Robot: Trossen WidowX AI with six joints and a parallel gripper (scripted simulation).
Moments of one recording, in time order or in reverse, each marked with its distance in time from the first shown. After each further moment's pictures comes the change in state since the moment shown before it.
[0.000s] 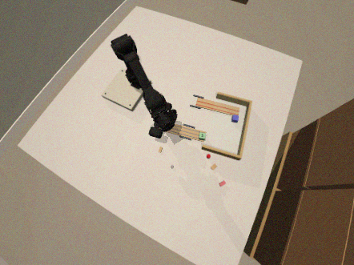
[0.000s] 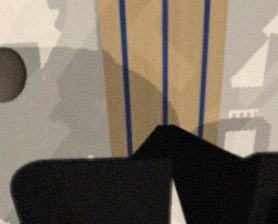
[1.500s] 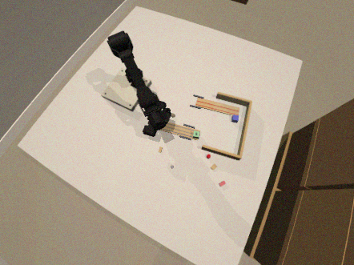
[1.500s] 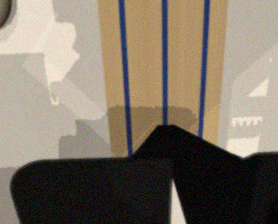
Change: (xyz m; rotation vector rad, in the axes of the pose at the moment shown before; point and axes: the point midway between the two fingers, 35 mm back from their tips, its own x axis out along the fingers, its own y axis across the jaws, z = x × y) arm 0.000 0.000 -0.032 0.002 0.005 0.001
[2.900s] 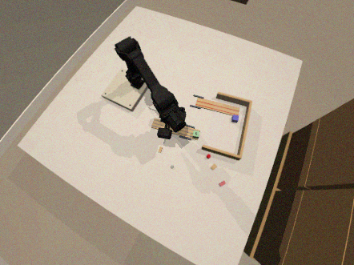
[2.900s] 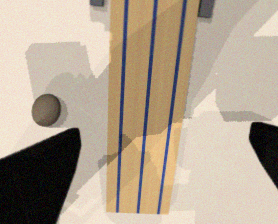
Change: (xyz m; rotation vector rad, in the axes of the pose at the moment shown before) arm -0.053 -0.007 0.078 -0.103 0.009 0.016
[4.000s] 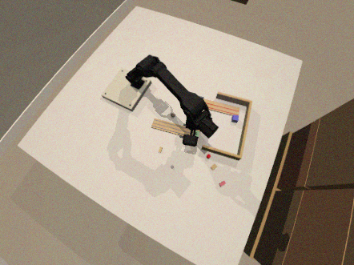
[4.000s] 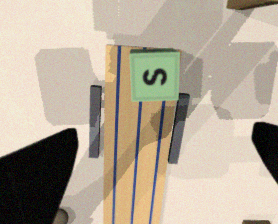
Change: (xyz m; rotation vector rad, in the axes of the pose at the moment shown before) arm -0.016 -0.015 0.118 0.000 -0.010 -0.002
